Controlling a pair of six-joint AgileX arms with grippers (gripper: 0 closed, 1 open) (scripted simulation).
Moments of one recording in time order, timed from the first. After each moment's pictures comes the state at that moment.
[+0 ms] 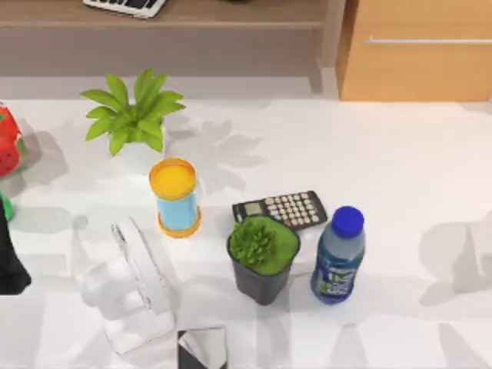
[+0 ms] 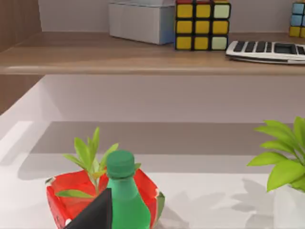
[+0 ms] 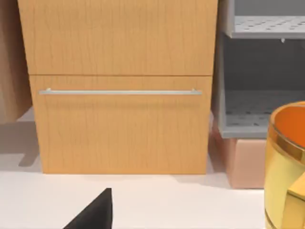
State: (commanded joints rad) left arm 0.00 0.00 0.00 0.00 0.00 0.00; right arm 0.00 0.00 0.00 0.00 0.00 0.00
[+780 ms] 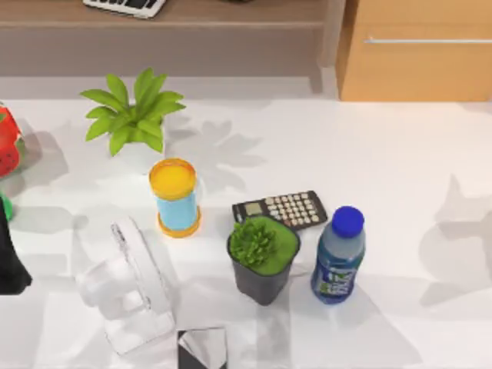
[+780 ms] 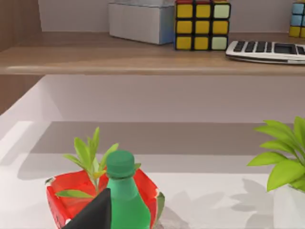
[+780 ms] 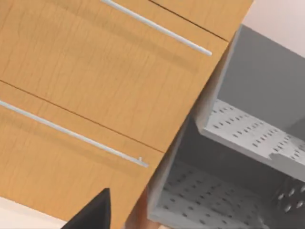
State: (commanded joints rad) left arm 0.00 0.00 0.00 0.00 0.00 0.00; right arm 0.05 0.64 0.28 0.38 0.06 -0.46
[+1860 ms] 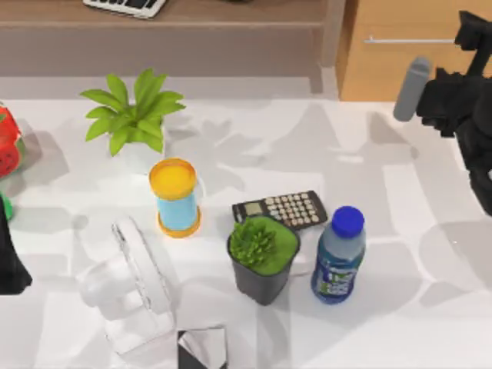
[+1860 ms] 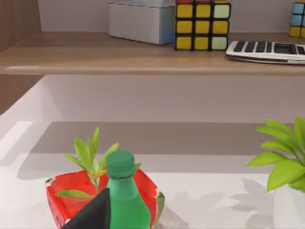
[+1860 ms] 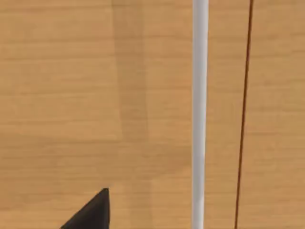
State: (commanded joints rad) left arm 0.00 0.00 0.00 0.00 0.00 0.00; right arm 0.17 2.17 0.92 1.25 0.21 -1.52
